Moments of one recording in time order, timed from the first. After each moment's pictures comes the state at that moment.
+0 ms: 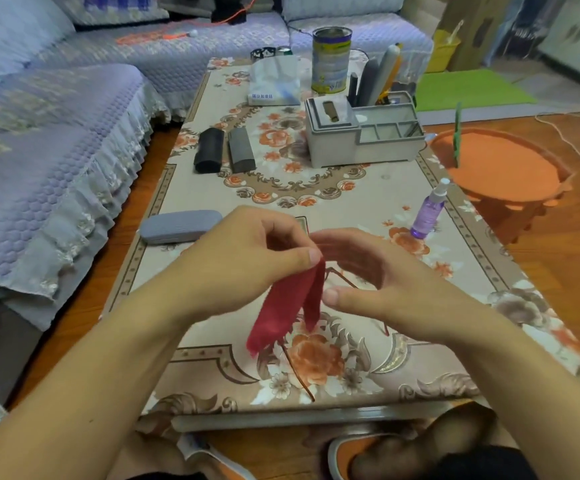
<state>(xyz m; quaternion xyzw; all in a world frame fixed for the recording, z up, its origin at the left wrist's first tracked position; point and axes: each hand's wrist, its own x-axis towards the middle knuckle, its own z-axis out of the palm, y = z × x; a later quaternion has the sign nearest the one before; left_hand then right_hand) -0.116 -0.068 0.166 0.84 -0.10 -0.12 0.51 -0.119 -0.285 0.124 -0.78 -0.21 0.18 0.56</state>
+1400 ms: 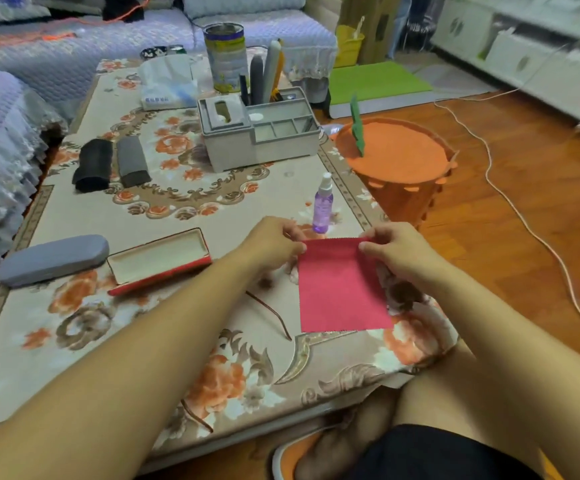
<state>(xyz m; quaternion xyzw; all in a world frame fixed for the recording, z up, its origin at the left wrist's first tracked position) 0.010 -0.242 0.042 0.87 -0.08 -0.18 0.45 -0.050 -0.473 0.033 -0.88 0.11 0.03 0.47</state>
